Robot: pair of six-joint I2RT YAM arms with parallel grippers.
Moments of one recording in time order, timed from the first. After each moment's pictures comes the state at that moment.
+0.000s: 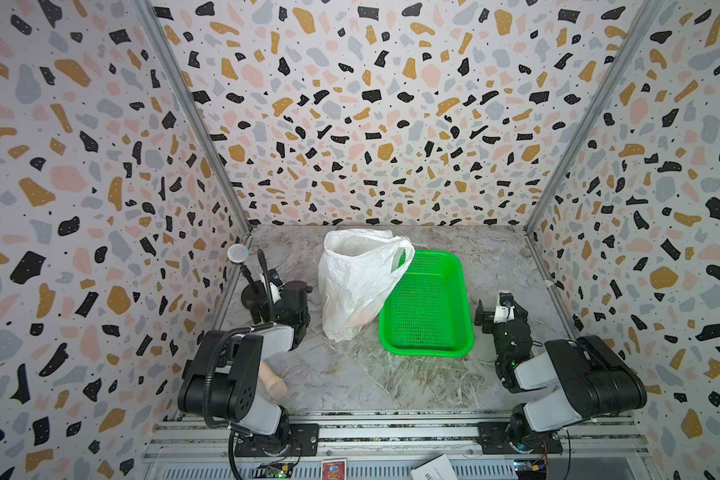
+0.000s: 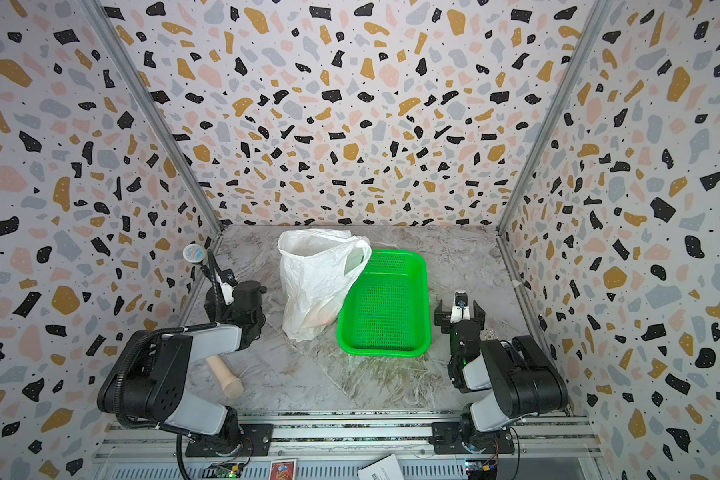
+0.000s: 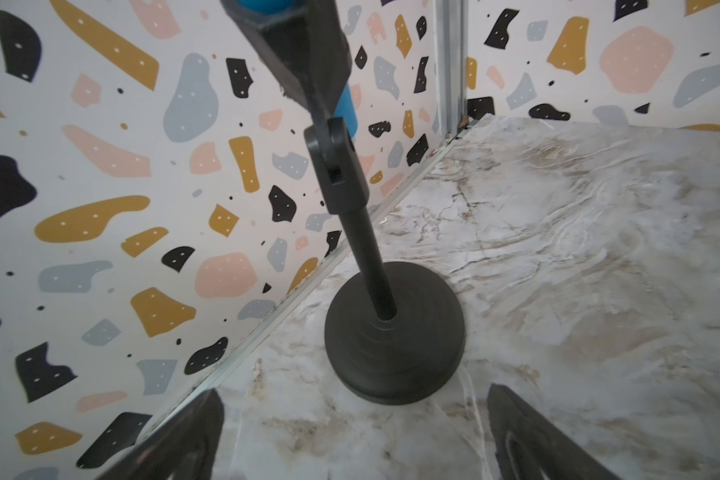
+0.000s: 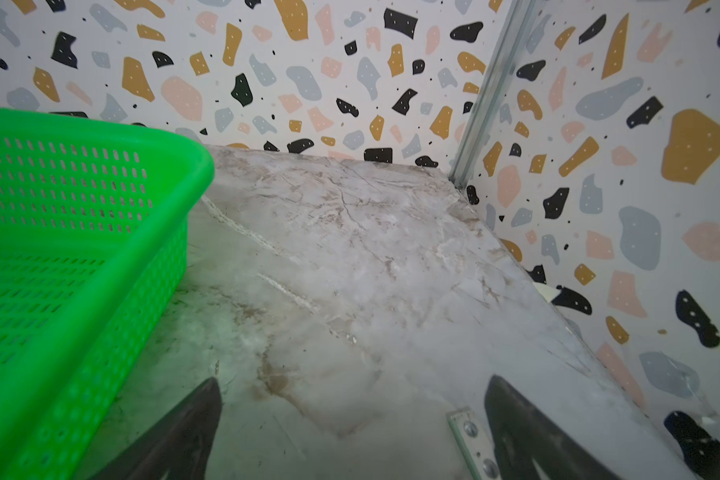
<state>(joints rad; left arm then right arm) -0.14 1.51 0.52 0.50 -0.88 -0.15 0.15 1.51 0.12 1.24 0.24 -0.10</state>
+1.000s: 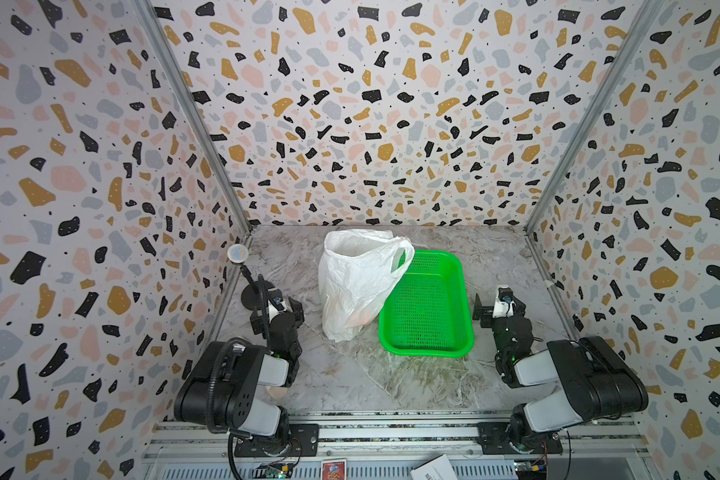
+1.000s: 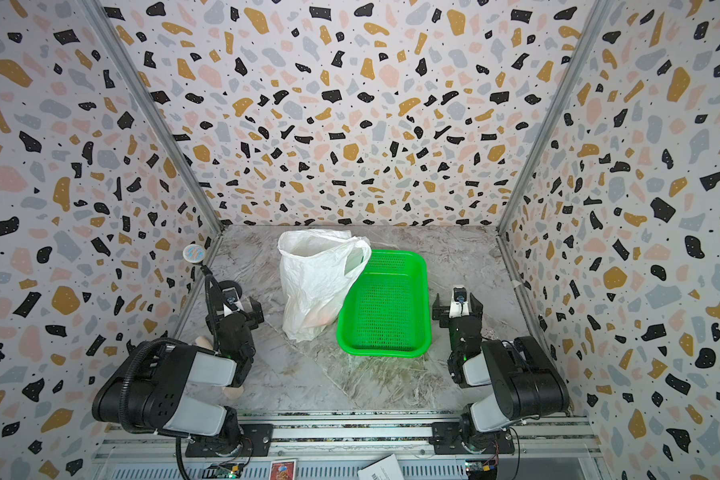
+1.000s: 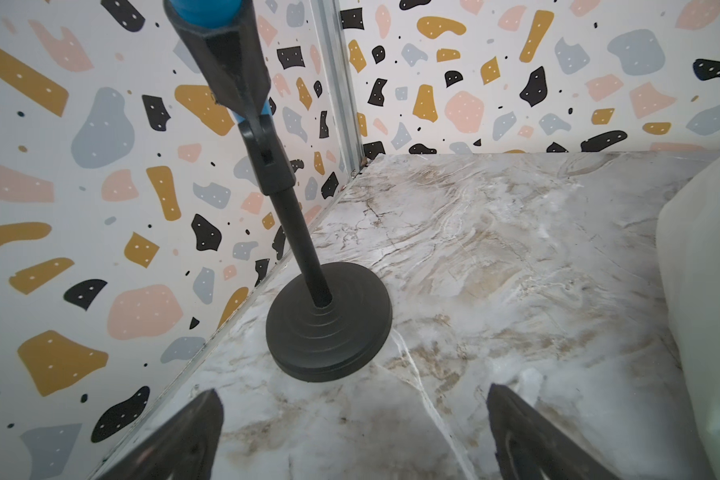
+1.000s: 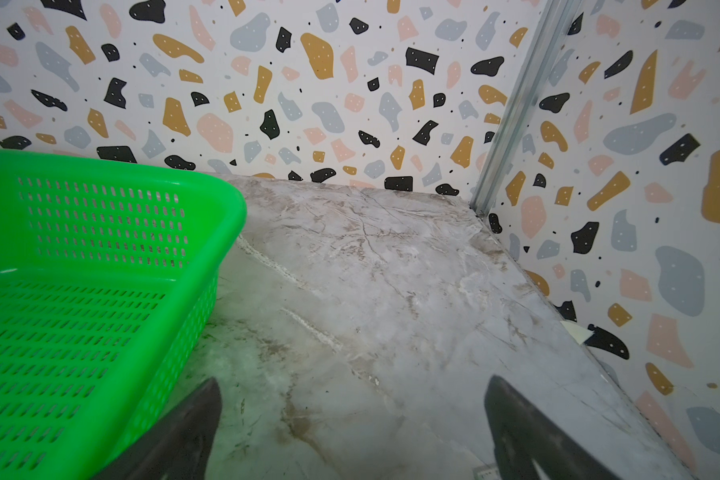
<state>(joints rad) -0.11 1.48 0.16 1.11 -0.57 0.05 0.14 1.50 0.15 1.24 0.19 -0.10</state>
